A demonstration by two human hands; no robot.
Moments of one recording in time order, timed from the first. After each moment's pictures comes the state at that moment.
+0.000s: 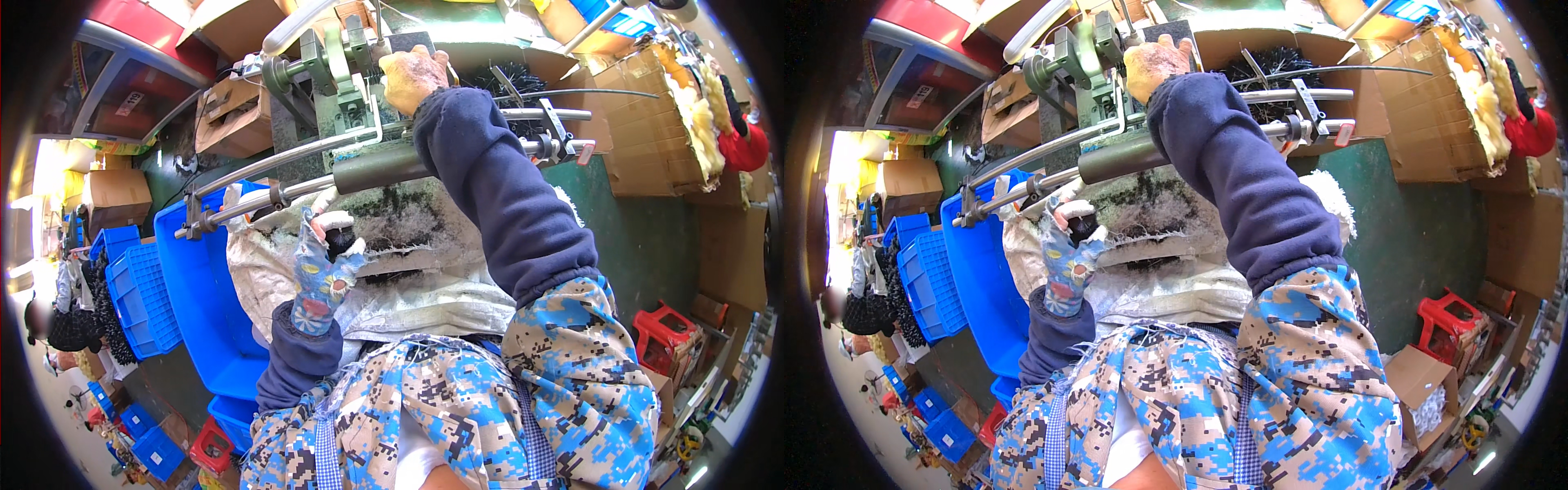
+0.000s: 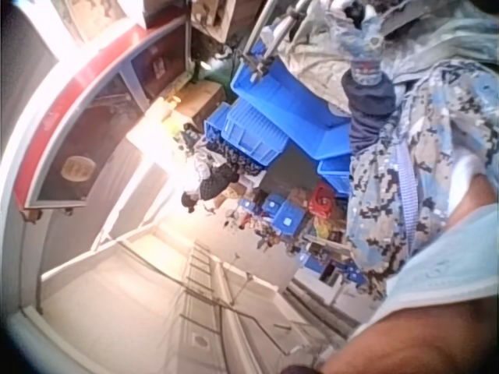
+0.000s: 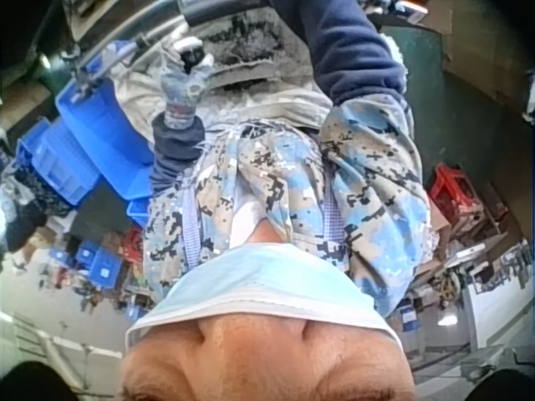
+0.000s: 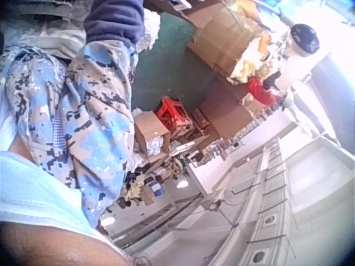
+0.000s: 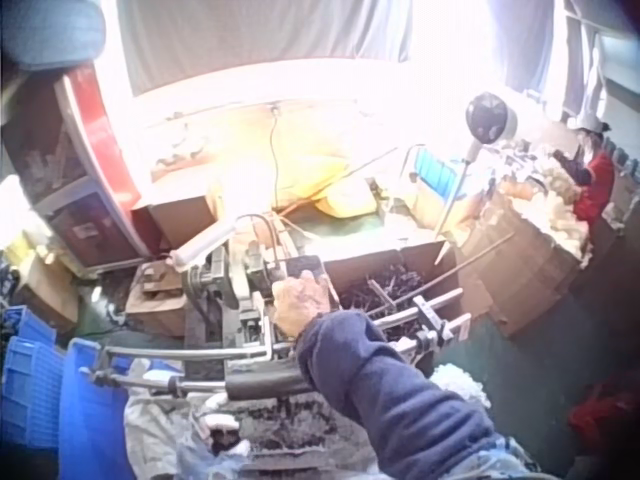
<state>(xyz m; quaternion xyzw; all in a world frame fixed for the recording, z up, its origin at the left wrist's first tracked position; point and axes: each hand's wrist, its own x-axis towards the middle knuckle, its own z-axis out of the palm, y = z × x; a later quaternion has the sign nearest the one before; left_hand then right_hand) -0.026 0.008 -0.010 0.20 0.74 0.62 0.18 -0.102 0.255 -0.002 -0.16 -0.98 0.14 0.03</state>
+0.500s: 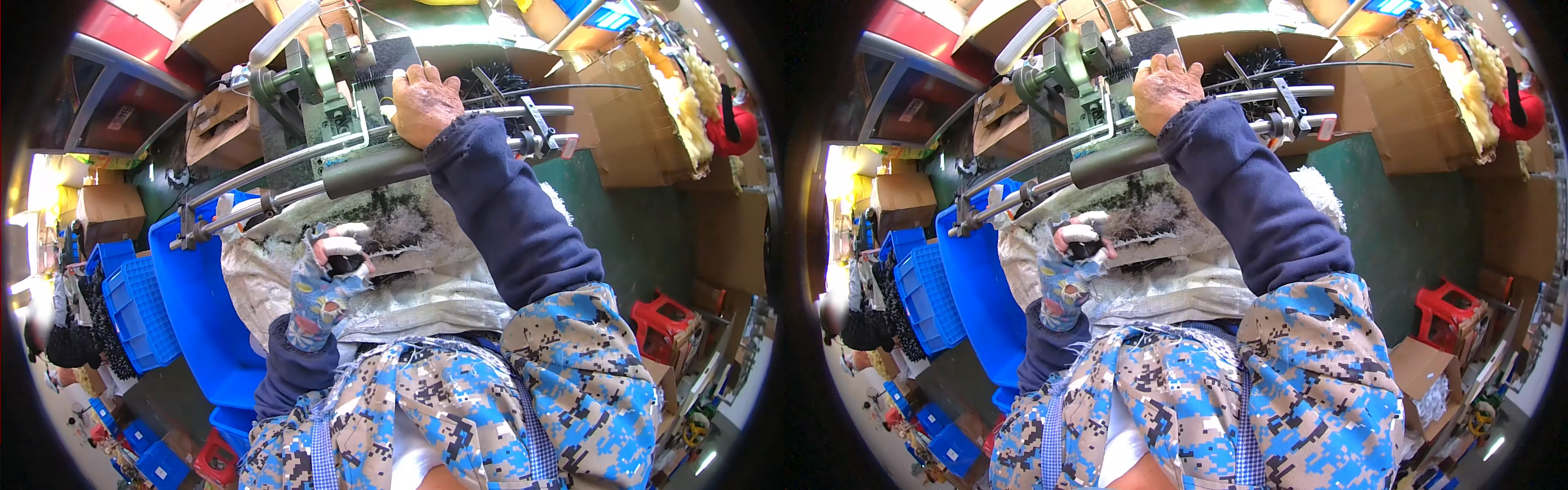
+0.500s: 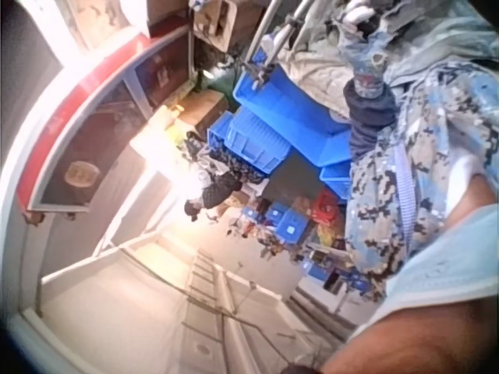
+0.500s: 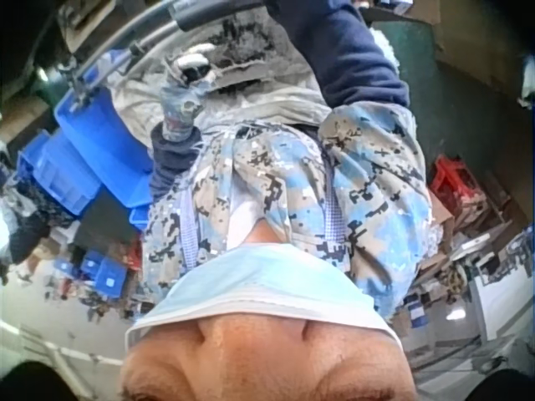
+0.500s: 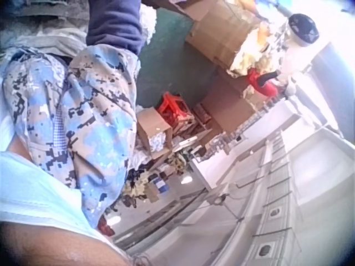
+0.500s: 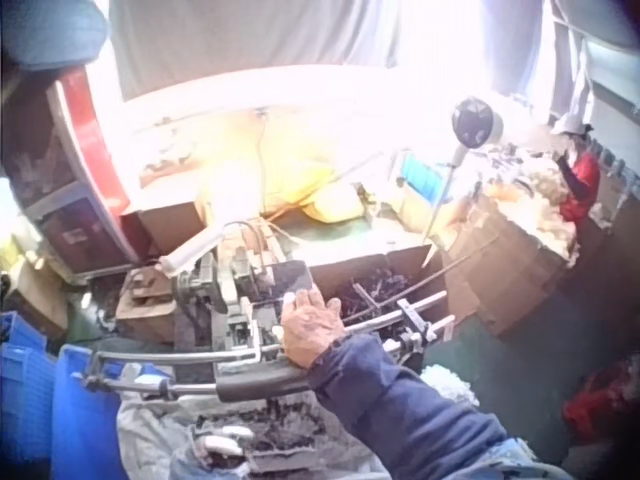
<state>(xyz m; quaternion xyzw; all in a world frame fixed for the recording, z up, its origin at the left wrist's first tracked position) -0.016 0.002 -0.009 0.29 0.59 0.69 0.29 -0.054 0.257 -0.011 -0.15 -0.98 0.04 0.12</state>
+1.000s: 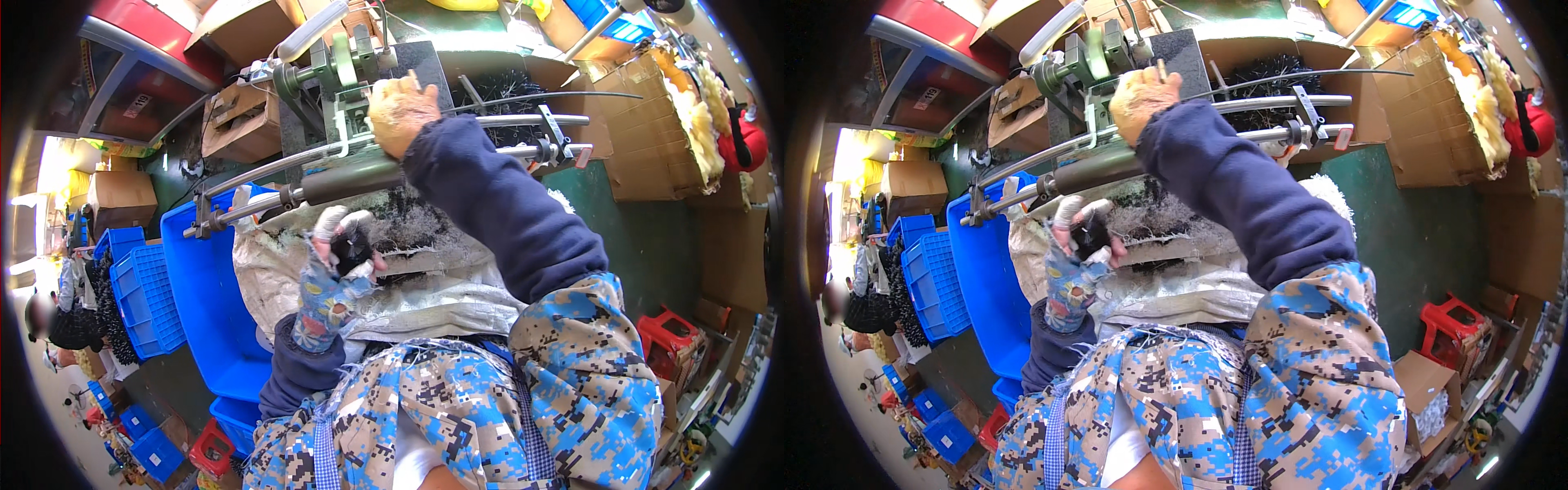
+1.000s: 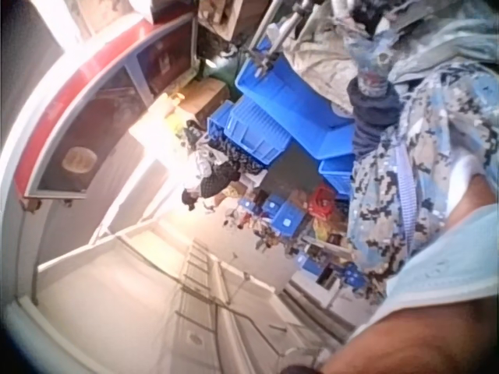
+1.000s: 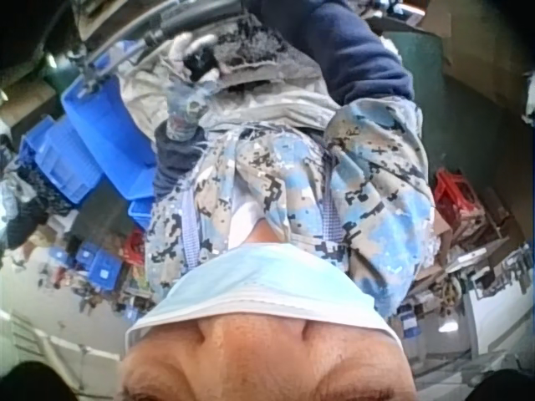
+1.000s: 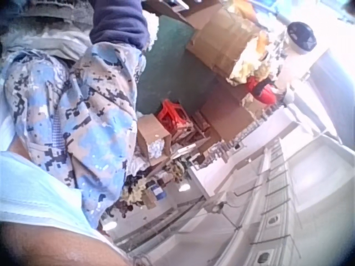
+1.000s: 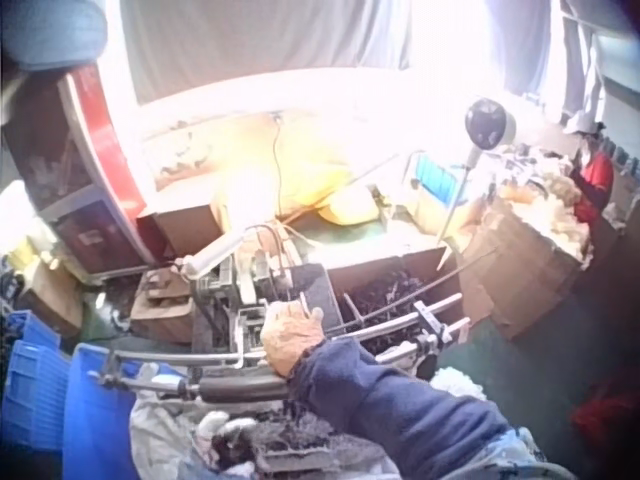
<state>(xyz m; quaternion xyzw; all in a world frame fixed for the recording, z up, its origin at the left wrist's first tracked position) -0.016 0.000 0.011 0.20 0.58 0.72 0.33 -0.077 0.215 0.000 -0.11 -0.99 0.07 0.06</state>
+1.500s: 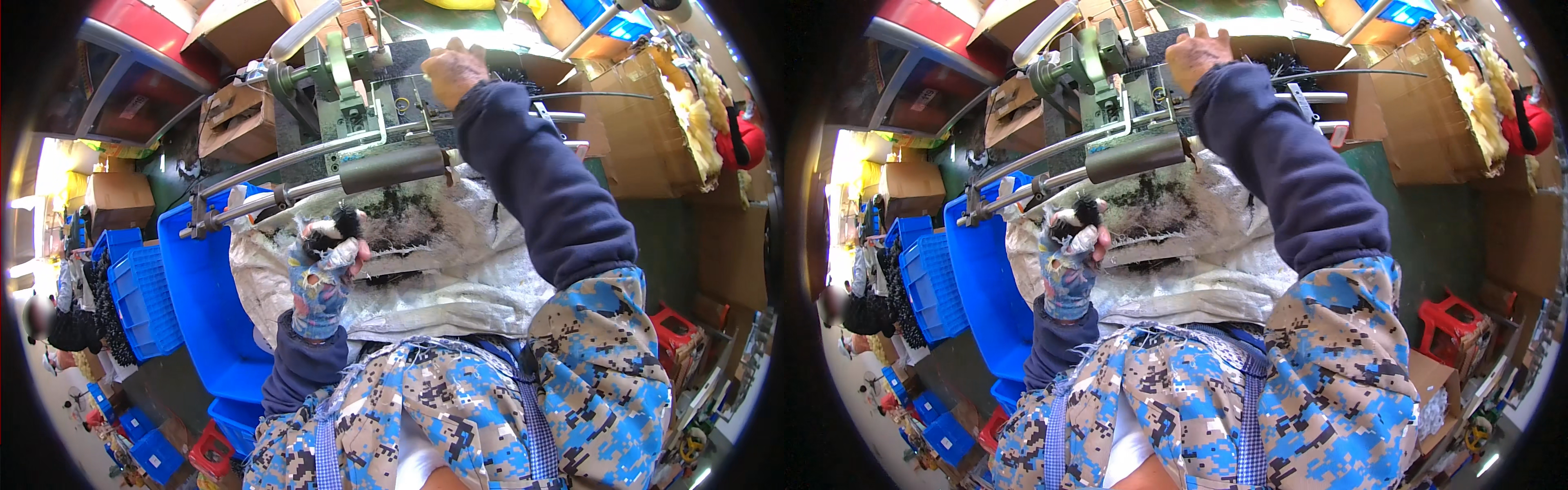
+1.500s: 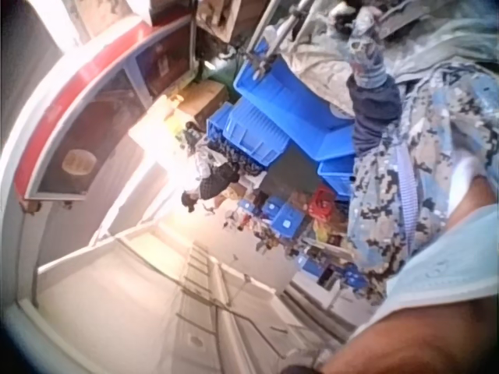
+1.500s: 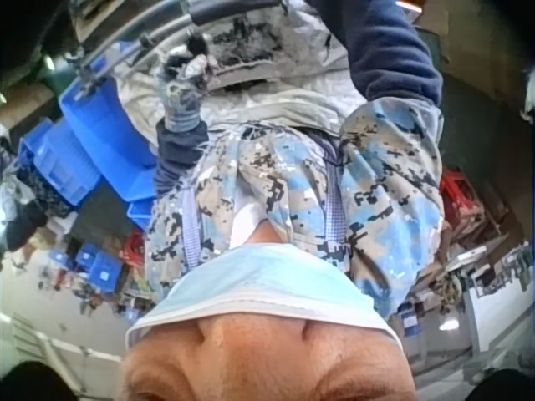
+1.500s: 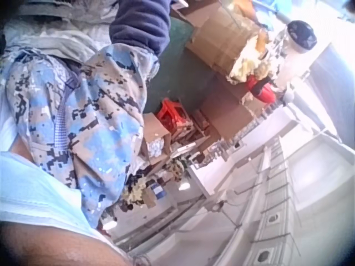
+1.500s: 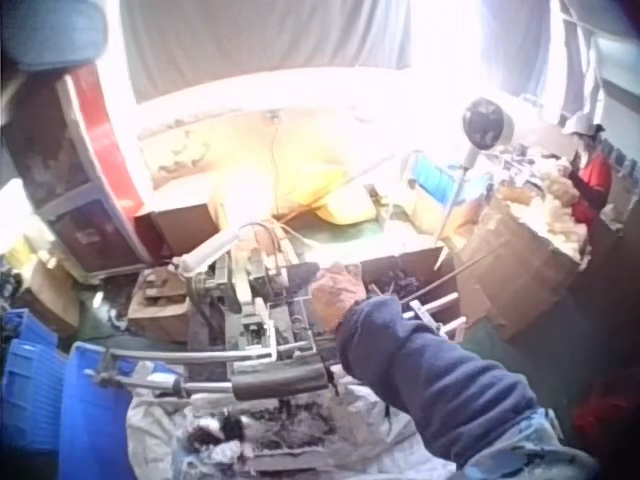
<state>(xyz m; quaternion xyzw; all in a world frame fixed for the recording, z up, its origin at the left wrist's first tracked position) -0.019 0.006 0.008 0.02 0.51 0.80 0.32 -0.083 0.299 0.006 -0.13 -0.99 -0.01 -0.02</state>
